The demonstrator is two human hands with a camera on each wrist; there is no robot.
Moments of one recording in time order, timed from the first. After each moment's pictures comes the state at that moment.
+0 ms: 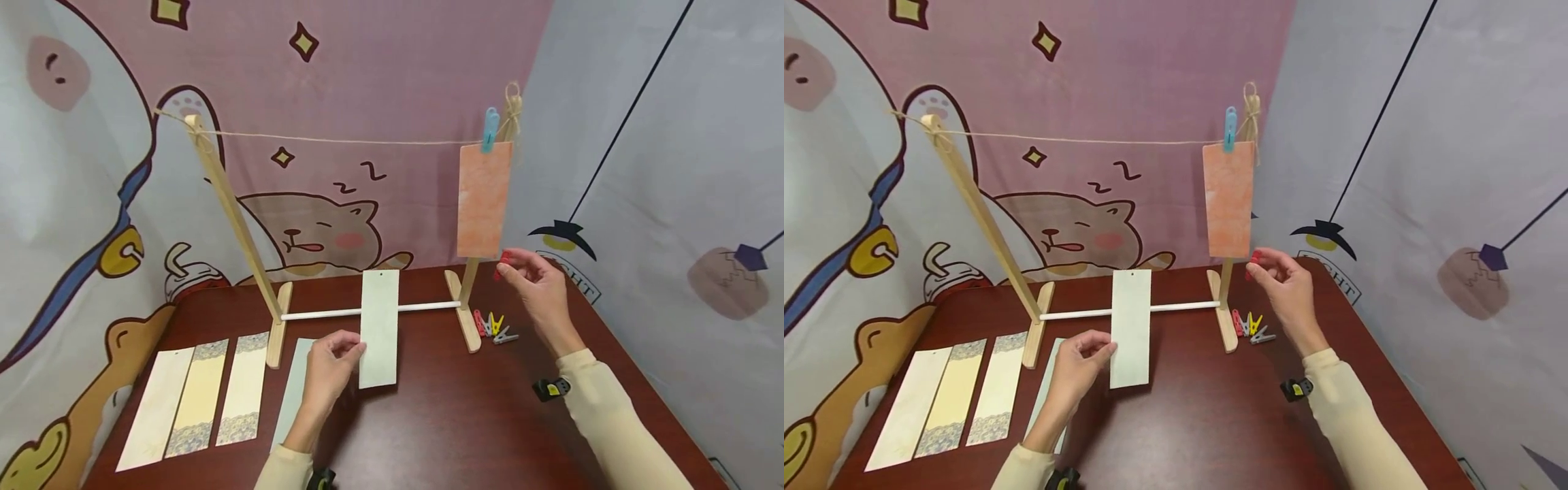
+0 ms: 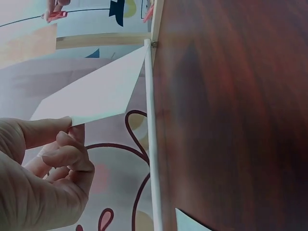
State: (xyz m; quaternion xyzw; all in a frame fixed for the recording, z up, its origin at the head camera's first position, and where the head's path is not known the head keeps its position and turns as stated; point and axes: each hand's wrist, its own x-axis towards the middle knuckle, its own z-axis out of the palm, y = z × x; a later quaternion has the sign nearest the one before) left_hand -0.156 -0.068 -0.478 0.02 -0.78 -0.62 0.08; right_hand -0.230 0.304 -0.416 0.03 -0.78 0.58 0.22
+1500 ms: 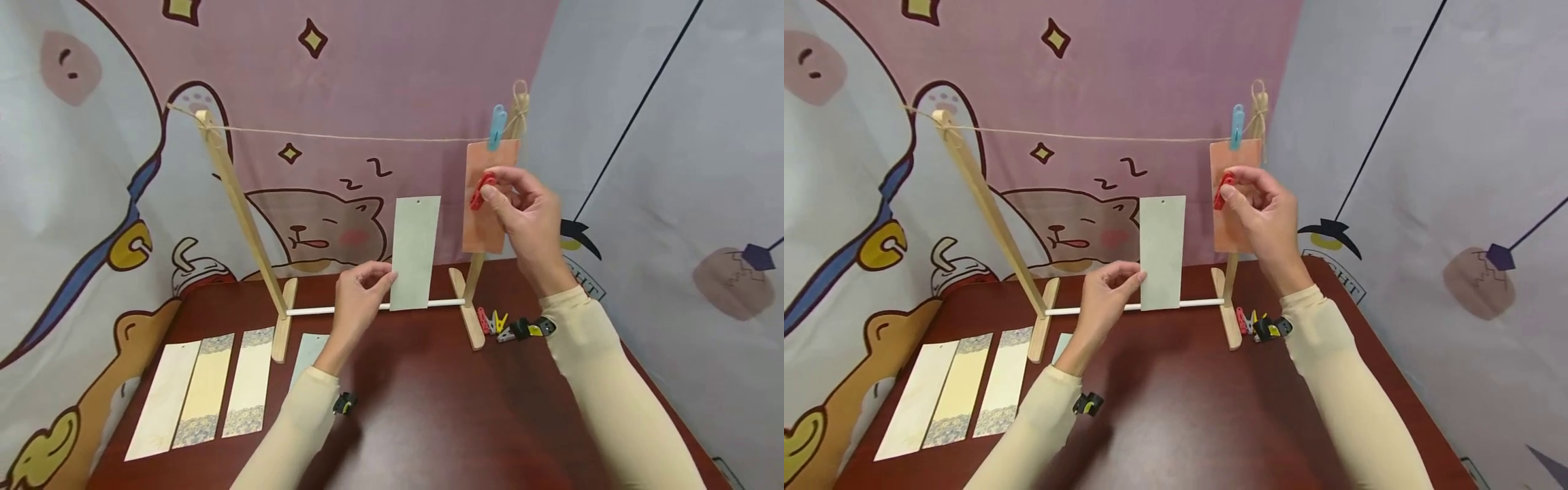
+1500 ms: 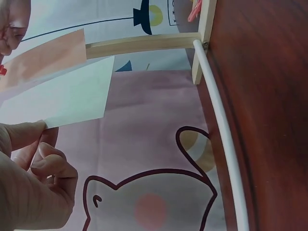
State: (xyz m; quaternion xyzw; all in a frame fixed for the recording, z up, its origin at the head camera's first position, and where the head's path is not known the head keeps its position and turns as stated) left_hand -0.223 -0.032 -0.407 -0.10 -0.75 -0.63 0.16; right_hand -0.254 0.233 -0.291 0.21 -0.67 0.66 0.27
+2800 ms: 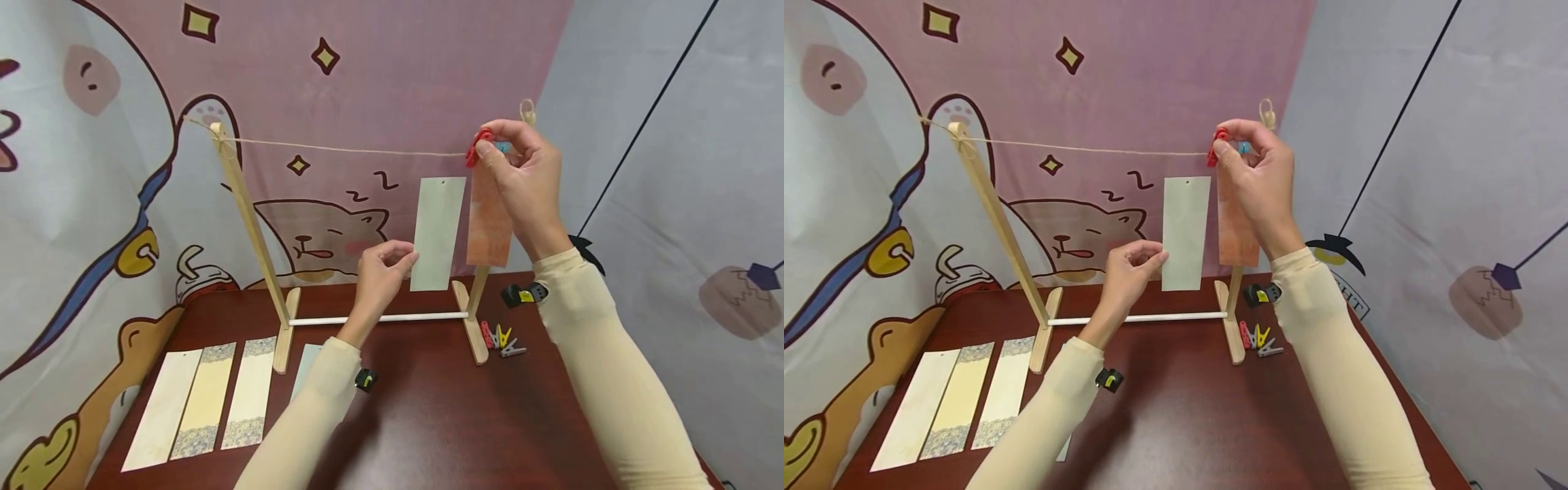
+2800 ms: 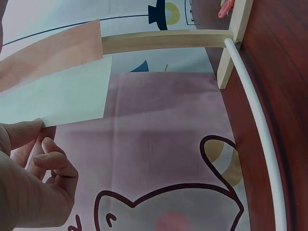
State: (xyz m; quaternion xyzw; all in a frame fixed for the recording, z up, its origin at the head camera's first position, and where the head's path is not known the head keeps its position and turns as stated) left_hand -0.258 -0.007 -0.373 -0.13 -0.72 -0.66 0.15; right_hand -0.278 0.203 -0.221 0.21 -0.66 0.65 0.32
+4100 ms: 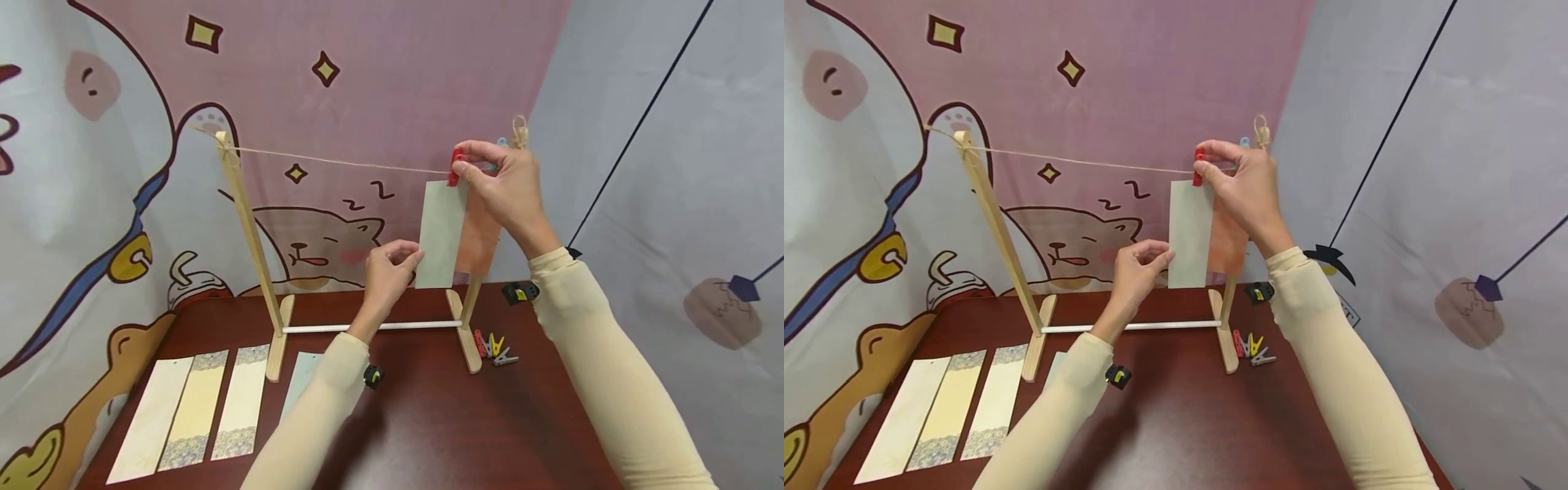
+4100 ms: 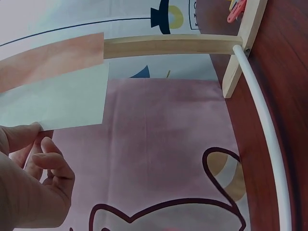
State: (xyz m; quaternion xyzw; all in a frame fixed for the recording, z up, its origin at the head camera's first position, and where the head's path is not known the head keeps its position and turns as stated) left_hand -0.272 0.013 -0.365 -0.12 -0.73 -0.66 0.16; right_hand -0.282 0.199 -0.204 0.21 -0.81 0.47 0.29
